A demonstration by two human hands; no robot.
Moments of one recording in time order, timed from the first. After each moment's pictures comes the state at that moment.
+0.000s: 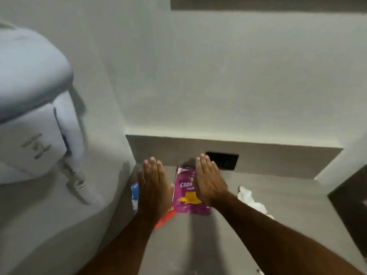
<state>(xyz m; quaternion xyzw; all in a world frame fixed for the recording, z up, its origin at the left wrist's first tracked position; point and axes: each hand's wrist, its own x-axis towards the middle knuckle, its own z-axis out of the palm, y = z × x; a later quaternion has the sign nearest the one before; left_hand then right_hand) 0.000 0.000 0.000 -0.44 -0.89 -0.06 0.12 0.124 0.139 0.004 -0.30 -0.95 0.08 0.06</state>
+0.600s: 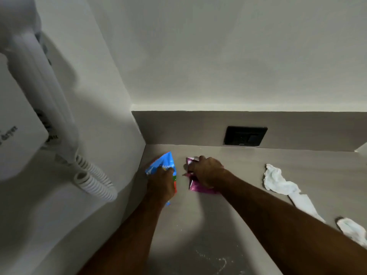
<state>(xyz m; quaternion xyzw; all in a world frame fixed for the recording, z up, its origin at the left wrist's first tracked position) -0.066 -0.003 -0.071 -0.42 -0.90 0.02 -0.12 0.045 0.135 -0.049 -0.20 -0.97 0.03 -0.14</state>
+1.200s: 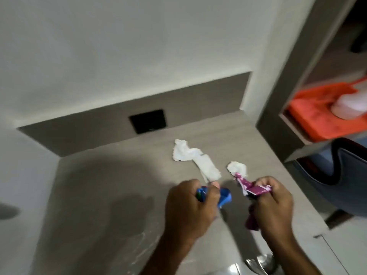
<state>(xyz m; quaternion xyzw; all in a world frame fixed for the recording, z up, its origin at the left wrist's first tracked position) 0.272 0.009 0.026 -0.54 -0.74 -0.38 -0.15 0.442 0.051 -0.022 -0.59 -0.41 0.49 0.49</state>
